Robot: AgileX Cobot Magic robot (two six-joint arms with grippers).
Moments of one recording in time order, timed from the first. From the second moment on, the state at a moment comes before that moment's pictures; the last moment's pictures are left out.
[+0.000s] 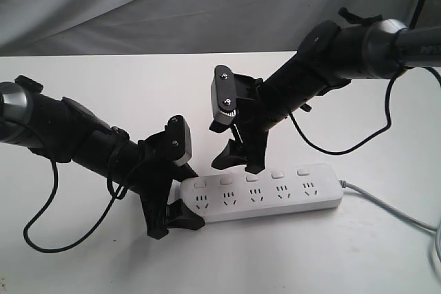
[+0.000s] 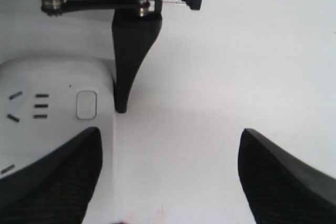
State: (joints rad) left arm -0.39 2.06 -0.98 -1.24 0.68 2.08; right arm 0.14 2.12 -1.42 0.83 0.81 -1.81
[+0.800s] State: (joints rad) left arm -0.39 2.06 -0.98 -1.24 0.68 2.08; right arm 0.13 2.16 -1.42 0.81 0.82 -1.81
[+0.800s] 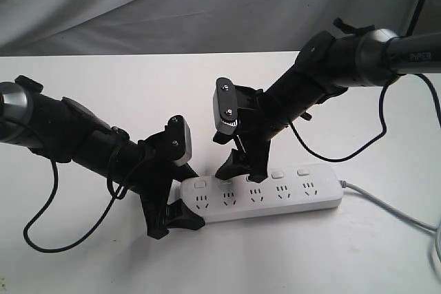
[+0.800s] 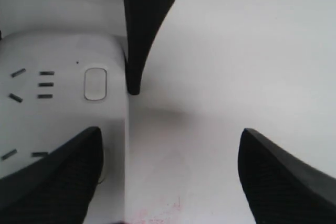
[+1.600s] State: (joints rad) left arm -0.39 2.06 -0.98 -1.24 0.68 2.08; right arm 0.13 2.18 -1.43 0.77 0.81 -1.75
